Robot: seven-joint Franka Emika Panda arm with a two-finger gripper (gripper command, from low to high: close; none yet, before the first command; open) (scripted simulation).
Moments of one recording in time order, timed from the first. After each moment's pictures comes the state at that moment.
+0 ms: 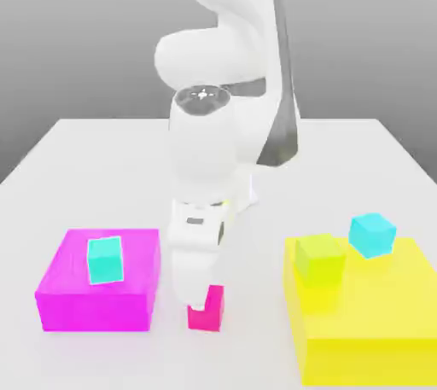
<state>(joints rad) 0.36 0.13 -0.37 -2.80 0.18 2.93 -0.82</state>
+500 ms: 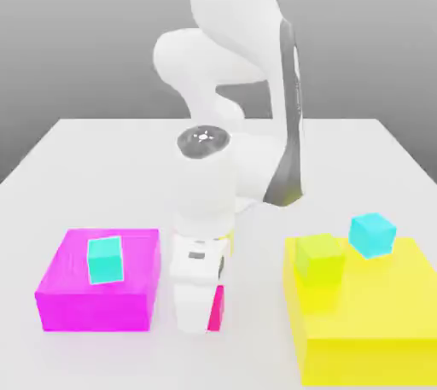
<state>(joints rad) 0.15 0.30 -0.11 -2.77 0.40 3.06 -0.98</state>
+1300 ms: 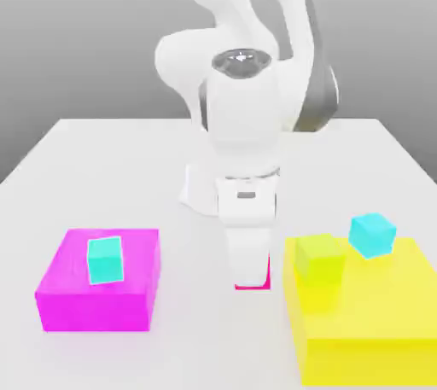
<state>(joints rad) 0.45 -0.14 -0.26 -2.71 0.11 2.59 -0.71</state>
